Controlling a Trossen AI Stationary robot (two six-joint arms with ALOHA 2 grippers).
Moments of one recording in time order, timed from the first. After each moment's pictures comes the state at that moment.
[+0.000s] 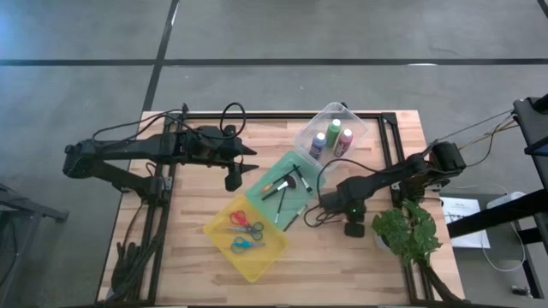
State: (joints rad) left arm 0.08 1.21 1.11 -0.45 -0.06 -0.04; right arm 0.19 1.63 0.86 -1.01 -0.26 0.40
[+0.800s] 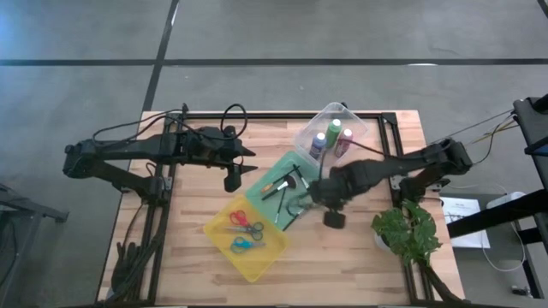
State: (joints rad) left arm 0.08 1.21 1.11 -0.48 -0.06 -0.03; right arm 0.18 1.57 1.31 -1.12 0.01 0.43
